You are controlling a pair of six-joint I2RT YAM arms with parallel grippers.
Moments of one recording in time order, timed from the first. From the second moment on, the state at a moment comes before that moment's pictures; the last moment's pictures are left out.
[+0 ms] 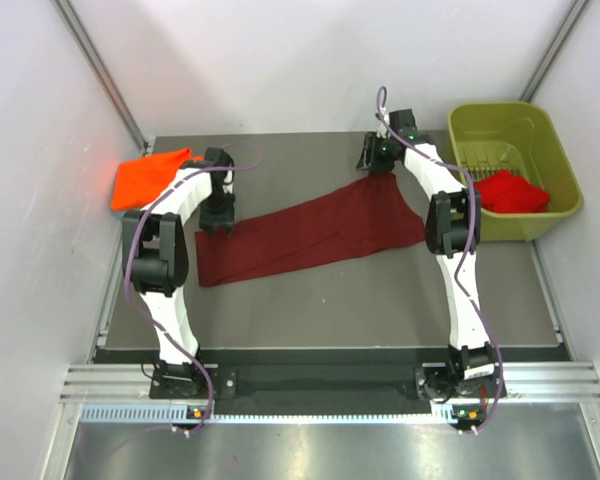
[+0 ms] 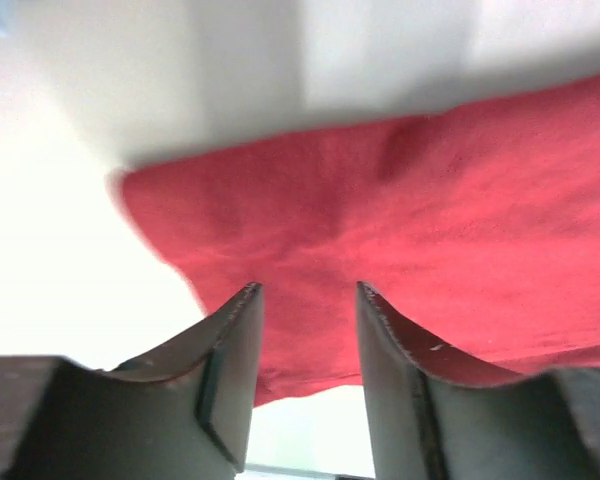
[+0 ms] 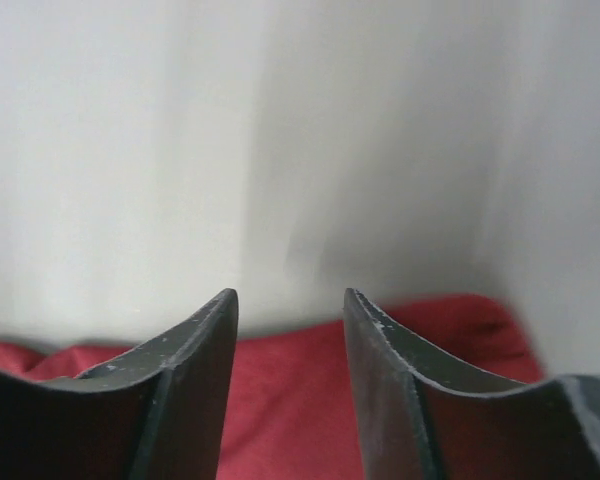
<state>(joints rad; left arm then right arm) -0.12 1.99 1.55 -0.95 -0.11 -0.13 0.19 2.59 2.36 -0.60 -0.34 0.23</state>
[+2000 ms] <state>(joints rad) 0.01 2.05 1.55 -1.00 -0.05 0.03 0.08 2.29 1.88 -0.78 -0.36 0.36</state>
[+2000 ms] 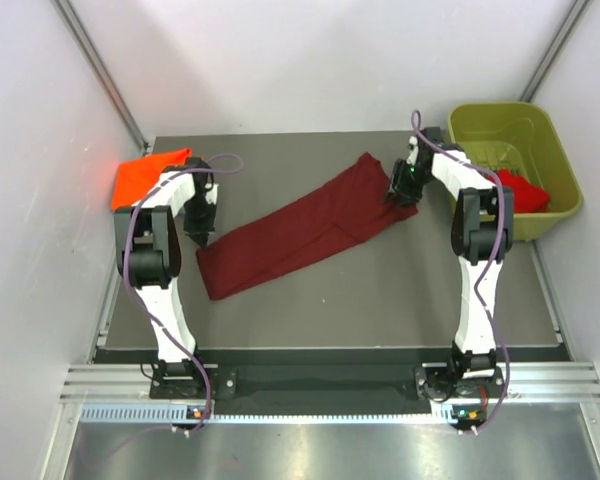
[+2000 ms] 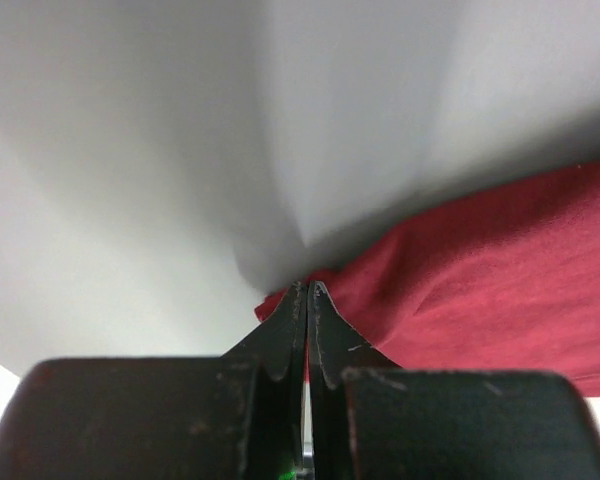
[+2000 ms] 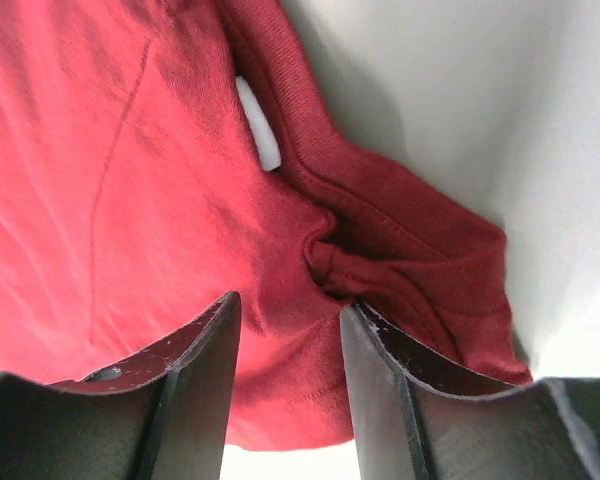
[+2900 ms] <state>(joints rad) -0.04 1.93 1.52 -1.00 -0.10 0.01 0.08 2.23 1.86 -0.61 -0.40 0.43</state>
